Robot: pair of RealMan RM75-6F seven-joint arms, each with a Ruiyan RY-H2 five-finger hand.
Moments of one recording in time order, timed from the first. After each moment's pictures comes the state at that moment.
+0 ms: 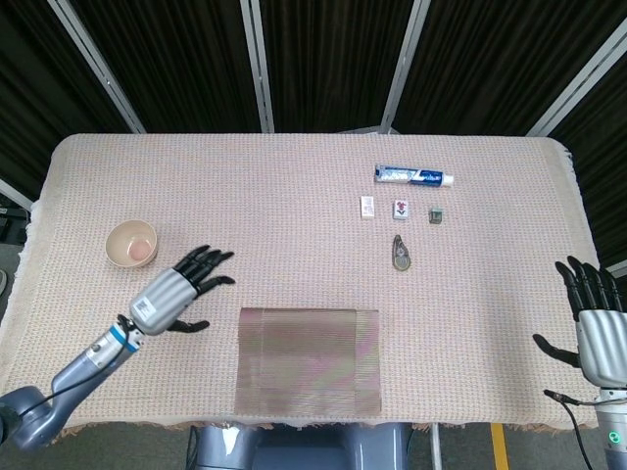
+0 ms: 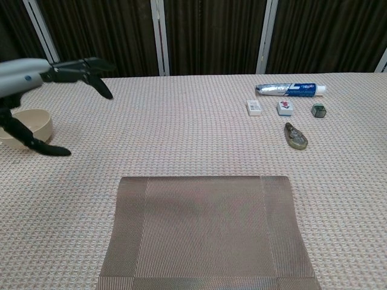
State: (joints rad) left arm -0.60 -1.32 0.01 -1.49 1.81 1.19 -0.18; right arm 0.09 -1.02 0.12 -1.74 -1.47 1.51 -0.07
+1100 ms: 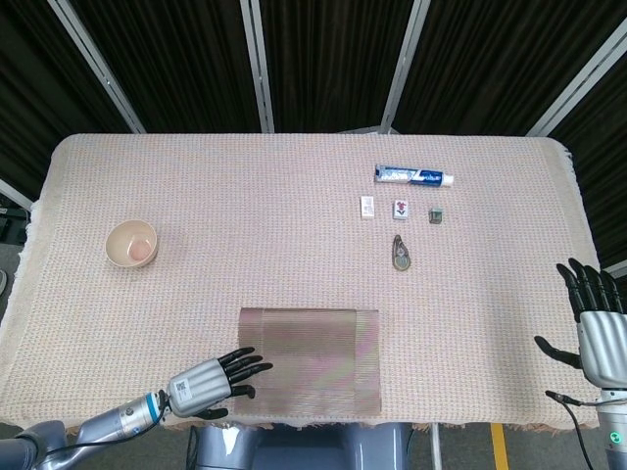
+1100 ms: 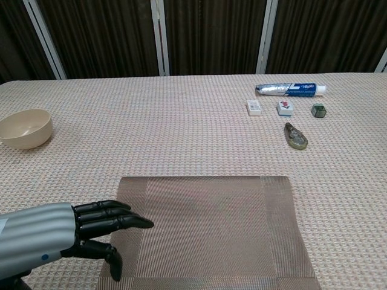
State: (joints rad) left arm -0.56 -1.58 0.31 -1.20 2.06 1.30 -0.22; right arm 0.08 -1.03 0.11 -1.73 -1.46 1.50 -0.06
